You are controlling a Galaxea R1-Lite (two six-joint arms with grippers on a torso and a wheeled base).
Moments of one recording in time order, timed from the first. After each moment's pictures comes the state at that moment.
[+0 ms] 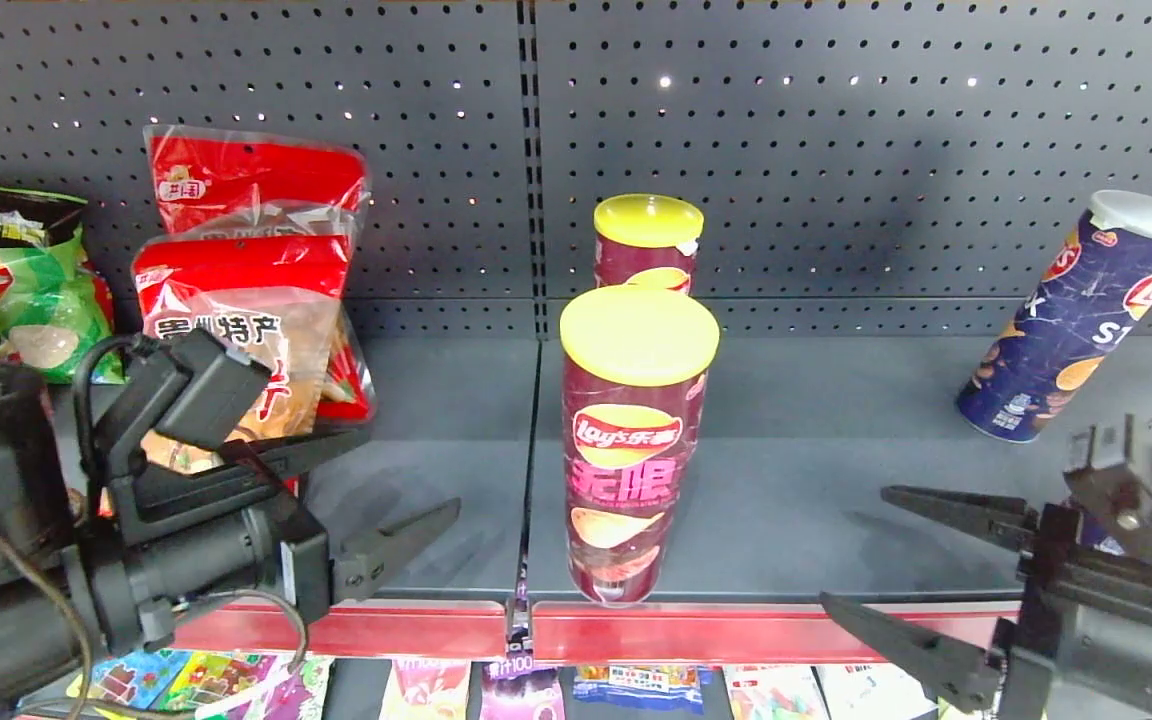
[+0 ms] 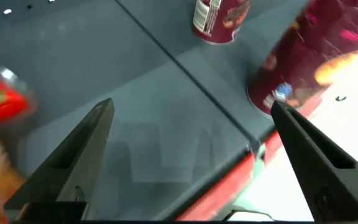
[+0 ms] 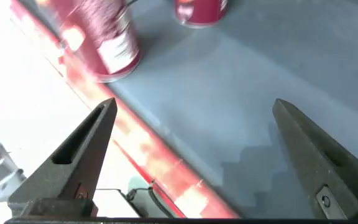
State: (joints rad) left arm -0.52 1.34 -0.46 -0.61 -0.20 0.00; right arm 0.60 1.18 -0.30 -0.60 0.15 -0.11
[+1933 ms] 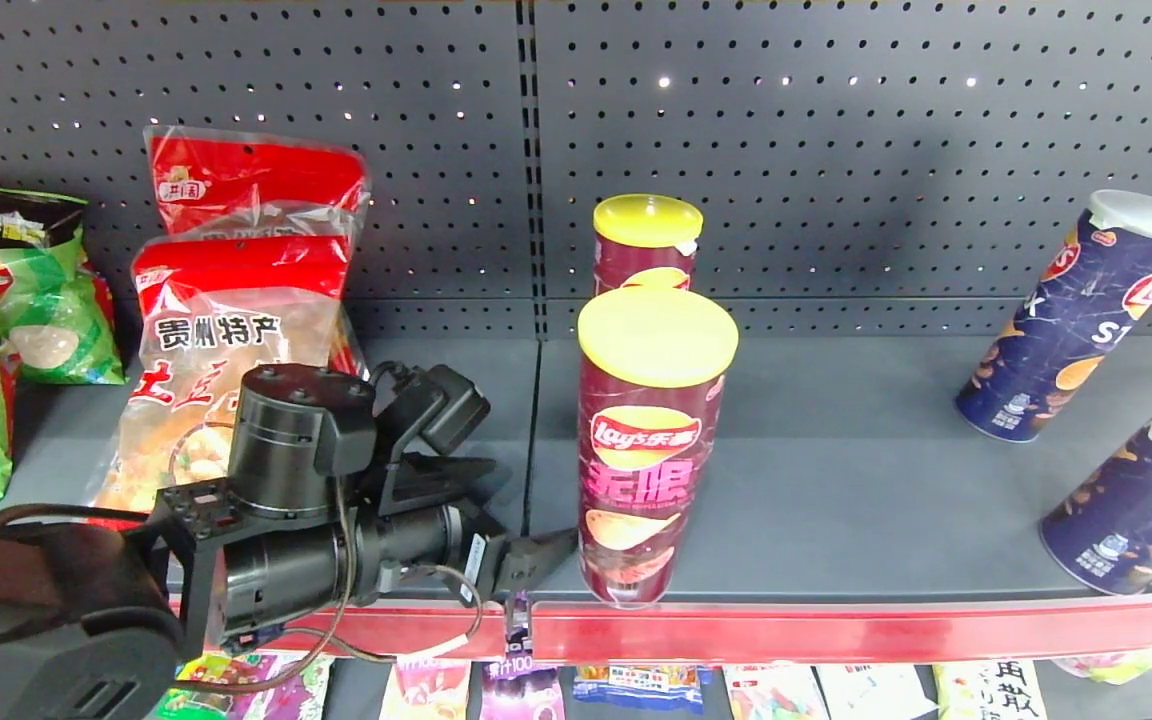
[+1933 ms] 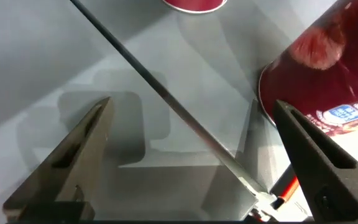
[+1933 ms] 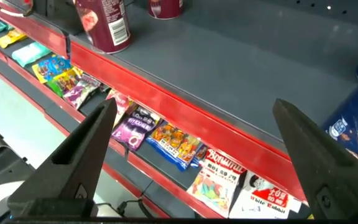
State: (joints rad) left arm -0.64 1.69 -0.62 -0.62 -0.16 0.00; right arm 0.45 0.55 -0.21 -0.21 0.15 -0.08
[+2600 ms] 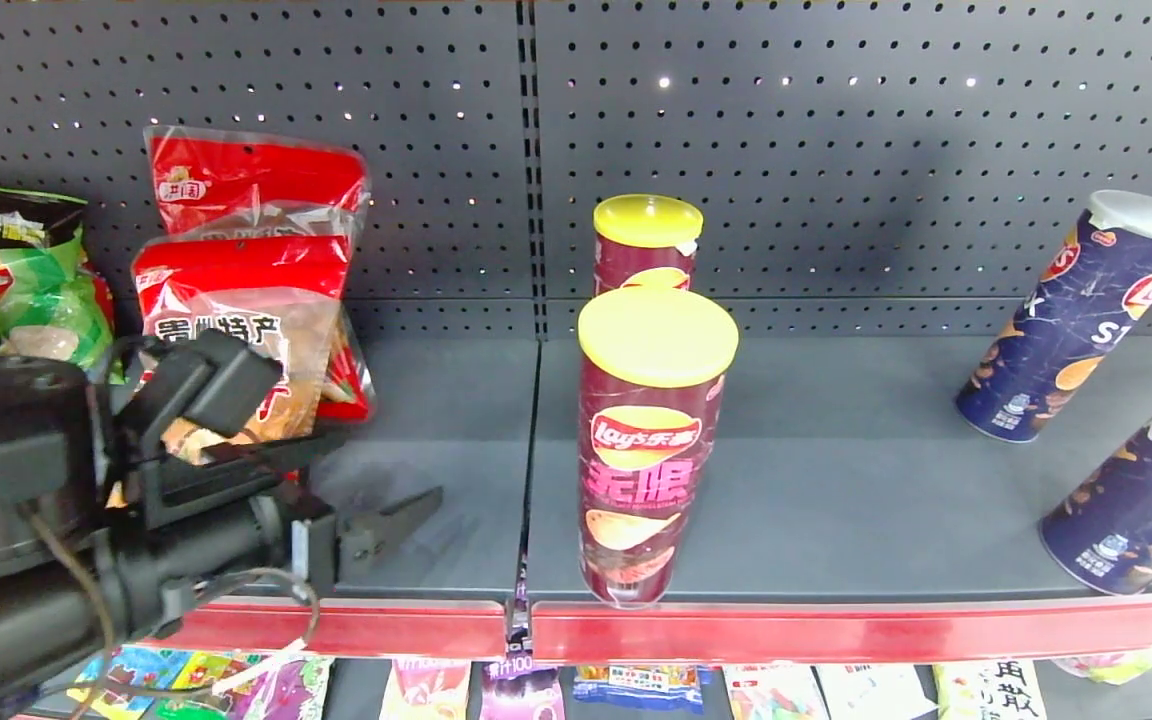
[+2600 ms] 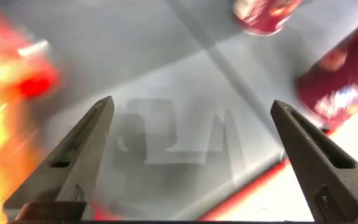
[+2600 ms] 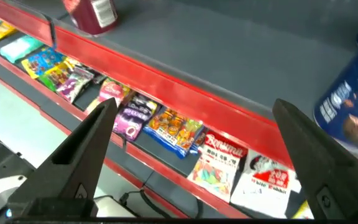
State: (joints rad) left arm -0.50 1.31 -0.48 -0.48 -0.05 -0.03; right arm 0.40 0.50 -0.16 -0.16 0.13 -0.05
